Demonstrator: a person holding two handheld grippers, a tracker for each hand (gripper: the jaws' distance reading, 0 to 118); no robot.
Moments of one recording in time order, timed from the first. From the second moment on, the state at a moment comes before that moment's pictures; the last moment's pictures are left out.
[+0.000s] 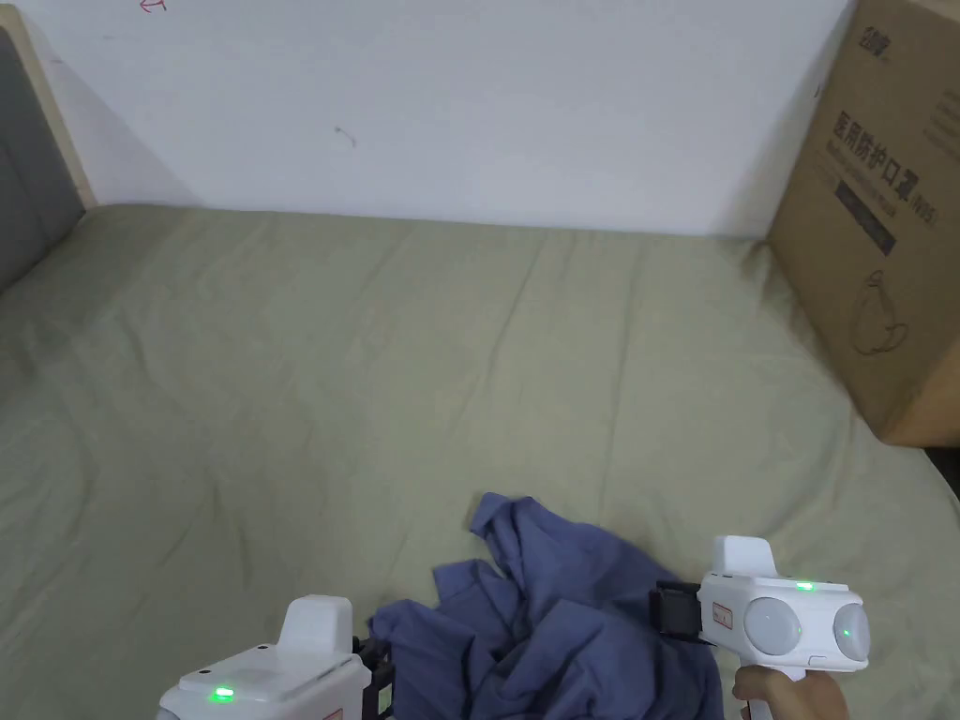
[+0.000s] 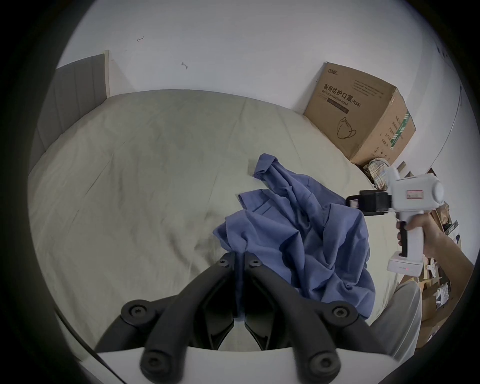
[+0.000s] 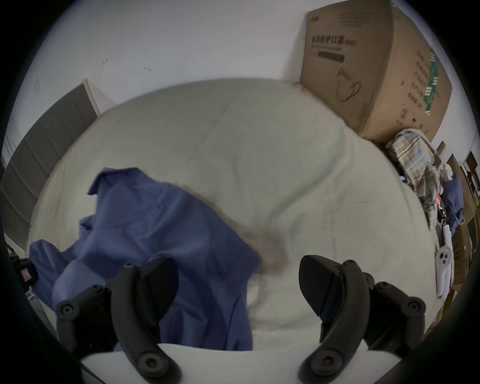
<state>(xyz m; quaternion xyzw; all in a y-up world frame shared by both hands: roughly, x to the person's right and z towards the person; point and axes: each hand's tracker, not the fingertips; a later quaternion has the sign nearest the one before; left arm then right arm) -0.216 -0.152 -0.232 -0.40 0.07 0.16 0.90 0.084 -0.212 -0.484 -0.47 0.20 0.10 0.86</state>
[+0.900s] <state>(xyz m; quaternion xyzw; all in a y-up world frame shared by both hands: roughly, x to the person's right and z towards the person) -0.324 -0.026 -0.209 -0.24 0.14 0.25 0.93 0.154 0.010 -0.418 -0.26 0.22 0.04 0.94</state>
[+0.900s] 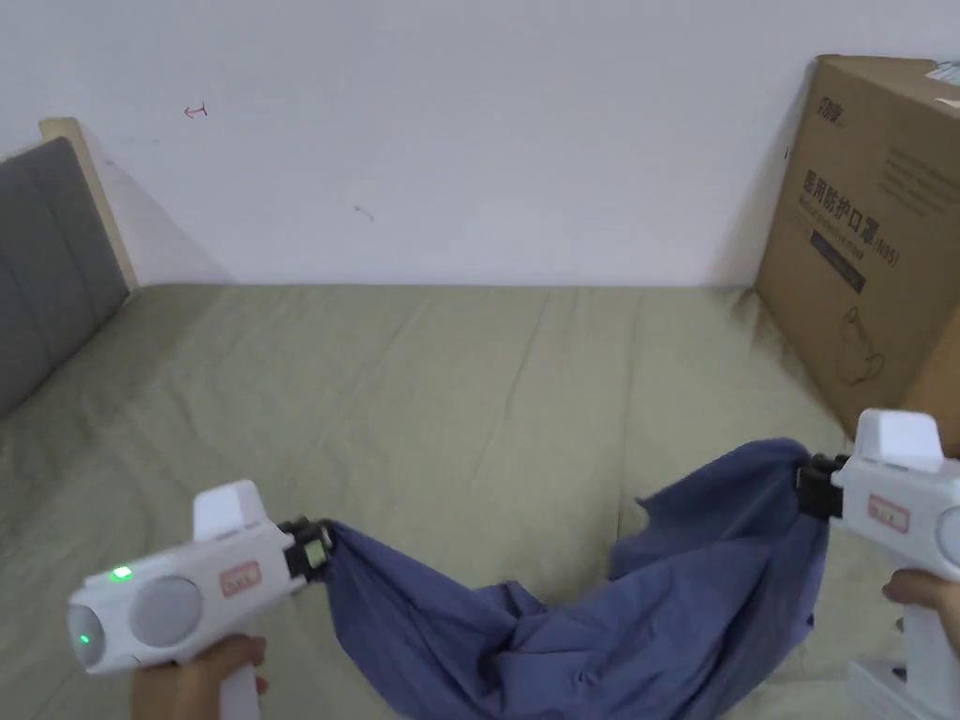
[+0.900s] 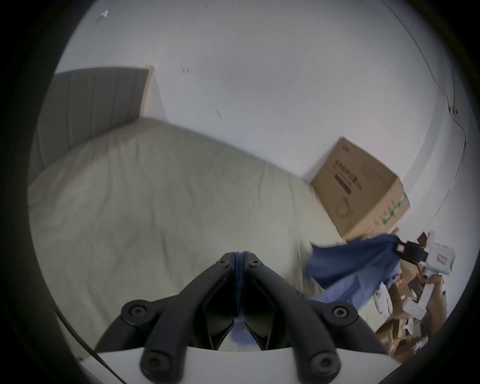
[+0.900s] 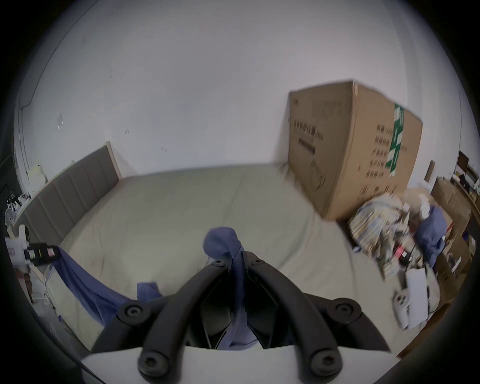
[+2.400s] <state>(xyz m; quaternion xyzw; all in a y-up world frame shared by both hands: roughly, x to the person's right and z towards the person) -0.478 -0.061 -0.272 -0.30 0.30 0.16 0.89 0.058 -0.080 -0.516 -0.28 0.19 0.07 0.94</state>
